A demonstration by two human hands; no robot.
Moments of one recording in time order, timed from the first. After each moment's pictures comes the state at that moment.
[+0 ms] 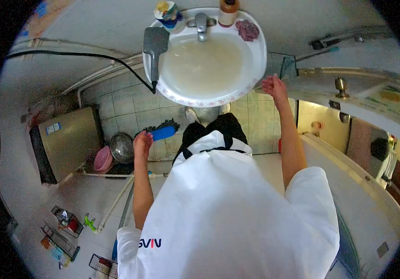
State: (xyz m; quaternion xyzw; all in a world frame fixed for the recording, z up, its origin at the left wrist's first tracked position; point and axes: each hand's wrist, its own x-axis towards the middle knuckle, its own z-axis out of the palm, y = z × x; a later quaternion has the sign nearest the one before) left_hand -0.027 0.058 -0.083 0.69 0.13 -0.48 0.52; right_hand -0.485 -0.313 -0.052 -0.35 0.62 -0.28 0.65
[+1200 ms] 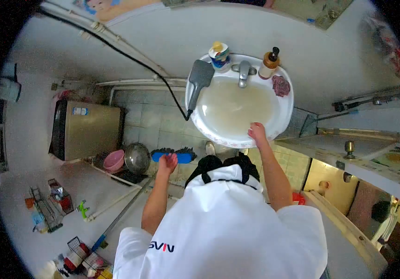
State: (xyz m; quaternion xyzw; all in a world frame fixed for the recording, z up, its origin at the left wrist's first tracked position) left_hand -0.043 0.062 -0.122 0.48 0.40 -0.43 0.65; right_hand -0.348 -0.291 -0.150 -0.32 0.59 -0.19 0.71
